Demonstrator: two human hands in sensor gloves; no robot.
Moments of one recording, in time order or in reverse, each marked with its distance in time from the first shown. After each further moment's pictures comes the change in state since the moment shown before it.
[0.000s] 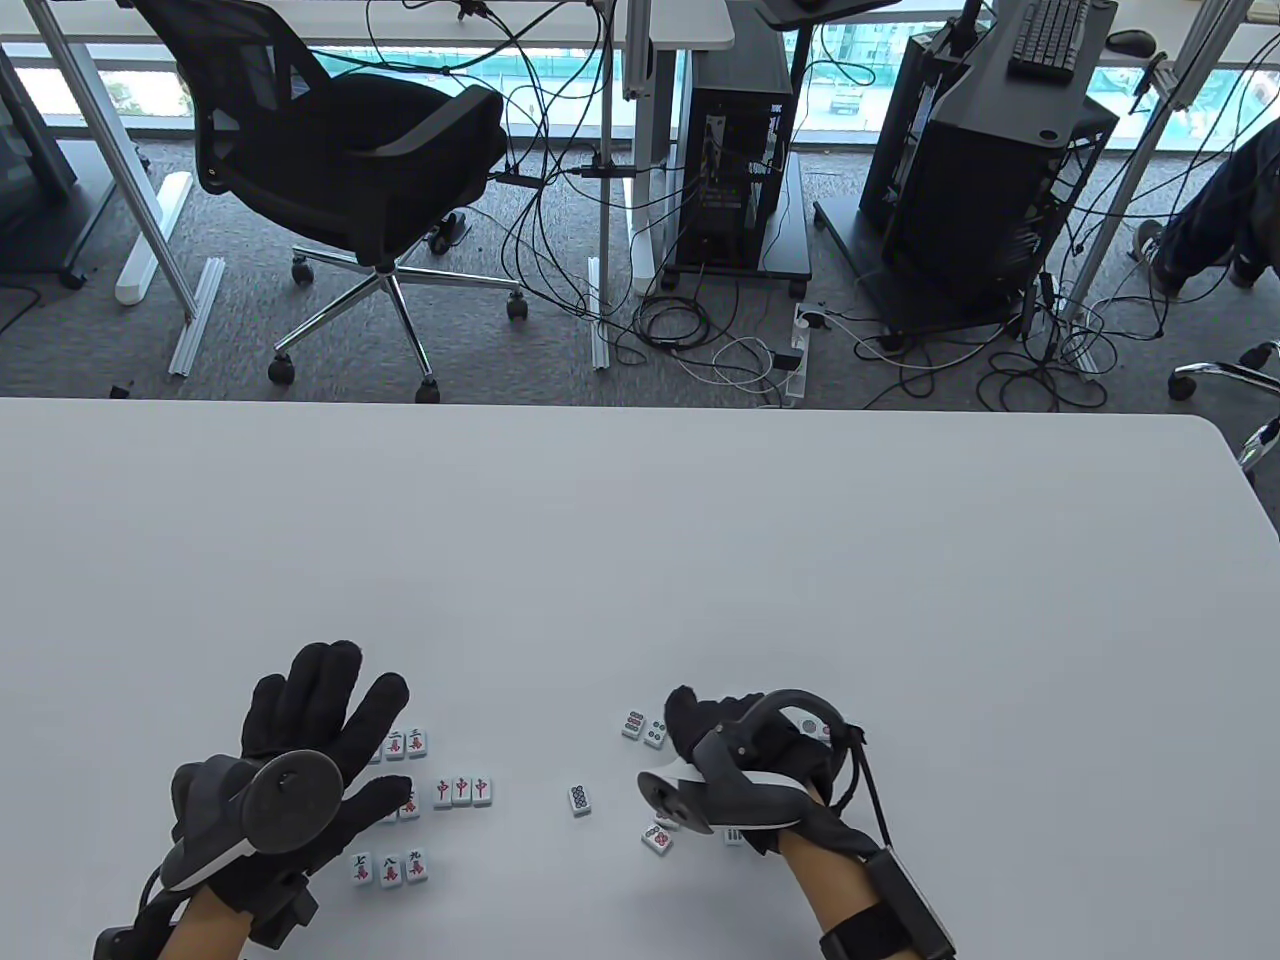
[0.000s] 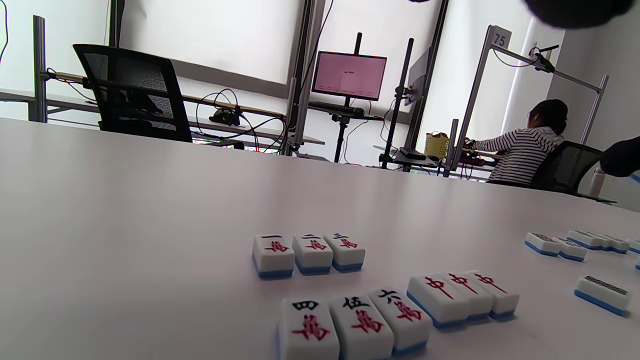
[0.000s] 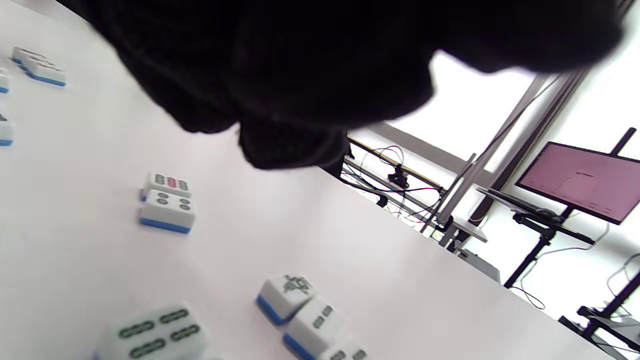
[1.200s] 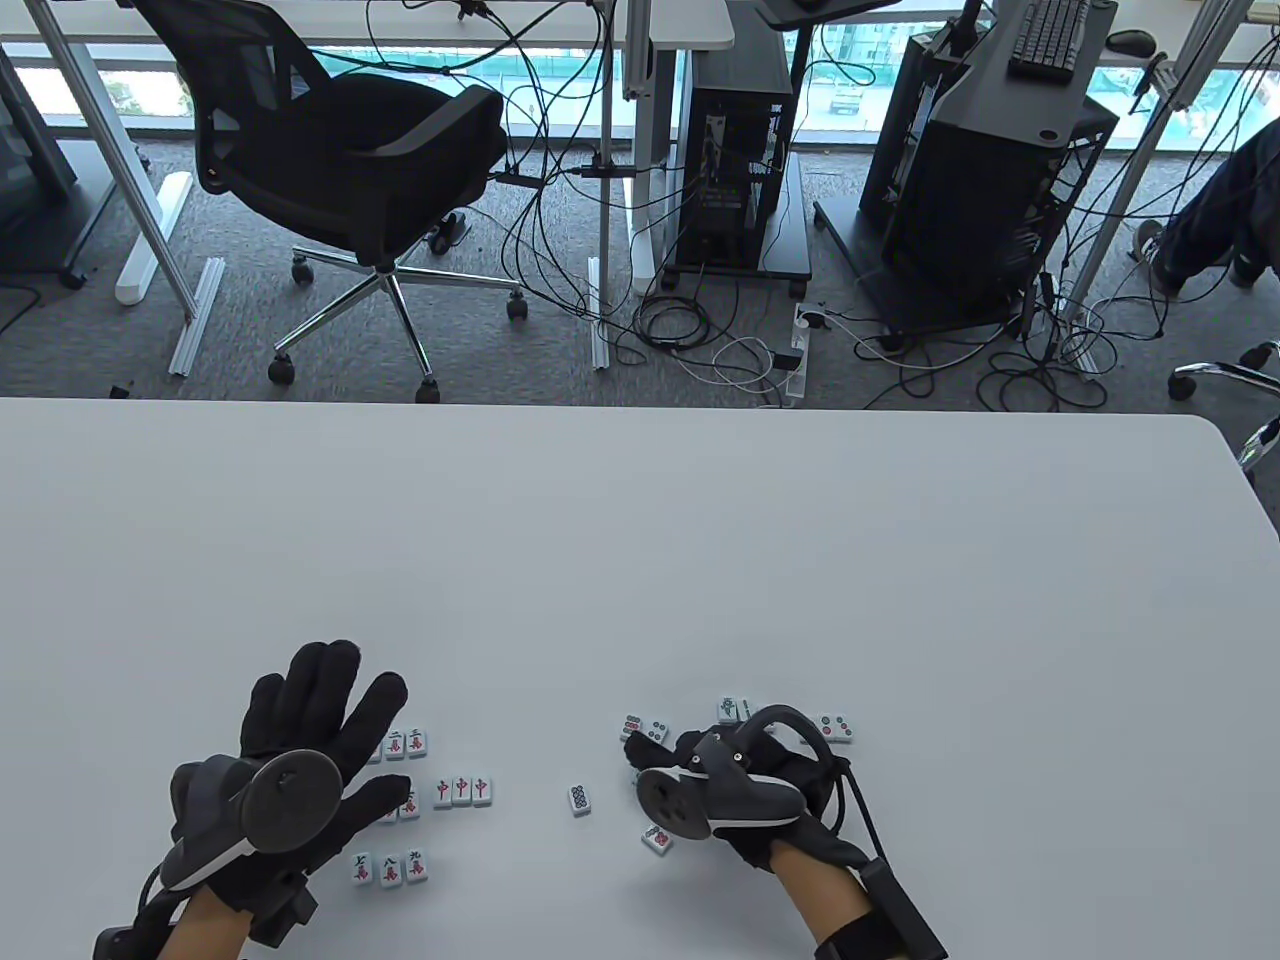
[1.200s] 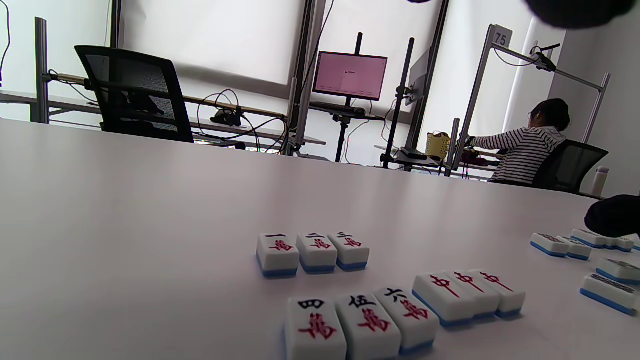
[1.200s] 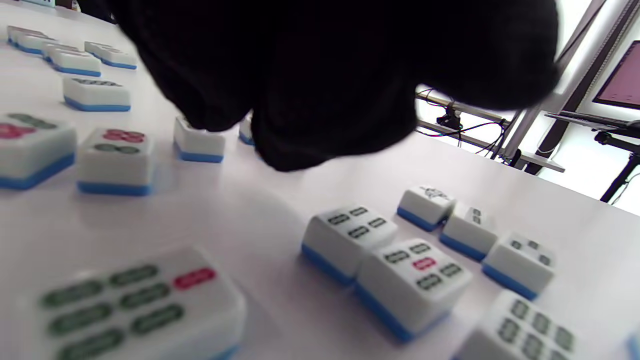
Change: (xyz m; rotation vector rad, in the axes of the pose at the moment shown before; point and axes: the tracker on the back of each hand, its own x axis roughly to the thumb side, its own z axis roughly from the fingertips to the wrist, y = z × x) left_hand -0.001 0.000 0.000 0.001 0.002 -0.005; right_hand 0.039 0.030 -0.011 0.137 -0.160 -0.161
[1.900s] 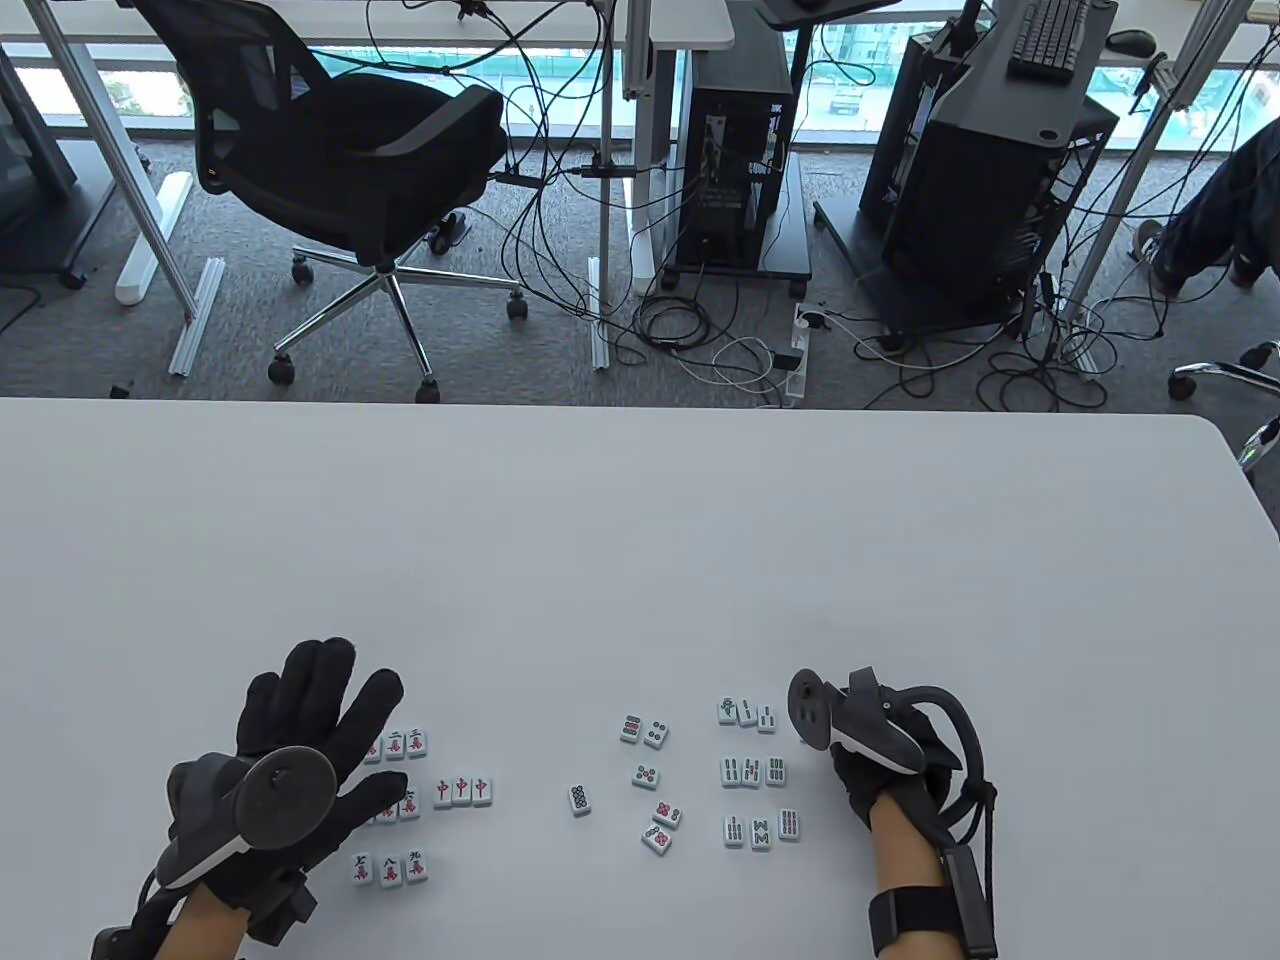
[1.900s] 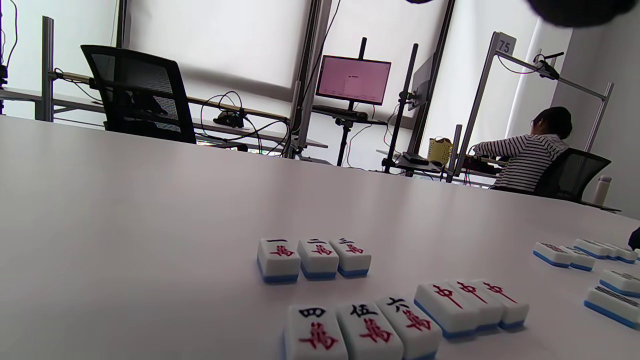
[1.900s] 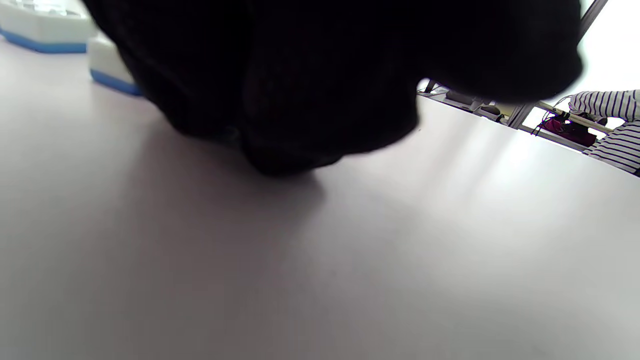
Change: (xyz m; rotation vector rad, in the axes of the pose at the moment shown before) left_hand -0.002 0.002 -0.001 0.013 0.010 0.019; right_hand -0.130 0.060 0.052 0.243 0.626 -0.112
